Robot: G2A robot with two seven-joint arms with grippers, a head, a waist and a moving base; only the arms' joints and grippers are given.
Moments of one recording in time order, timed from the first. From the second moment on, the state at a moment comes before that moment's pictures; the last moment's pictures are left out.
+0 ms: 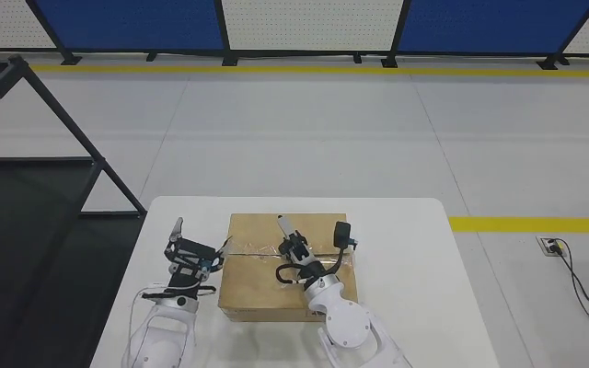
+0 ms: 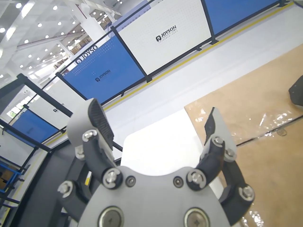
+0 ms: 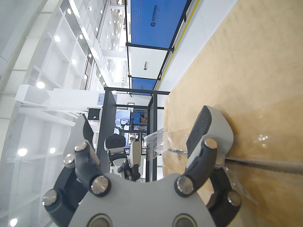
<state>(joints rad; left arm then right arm) 1.23 -1.19 -1.36 -1.78 1.78 0.12 -0.03 -0.96 -1.66 1.09 -1.39 -0.11 0.01 0.05</state>
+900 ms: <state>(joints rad) 1.31 -1.16 -1.63 -1.81 1.47 -0.32 0.12 -0.95 -1.66 1.10 -1.37 -0.10 0.00 0.06</state>
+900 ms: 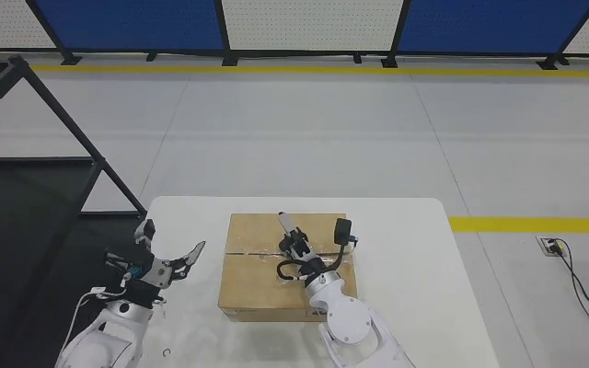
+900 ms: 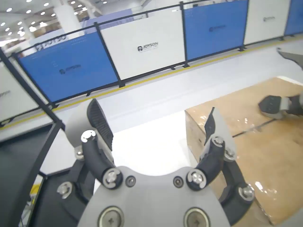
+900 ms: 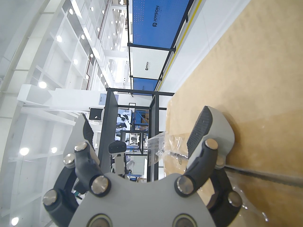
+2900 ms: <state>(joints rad) 1.19 -1.17 -1.44 -1.81 1.62 -0.37 -0.18 -0.95 -1.67 1.11 -1.35 -0.09 -0.03 0.07</state>
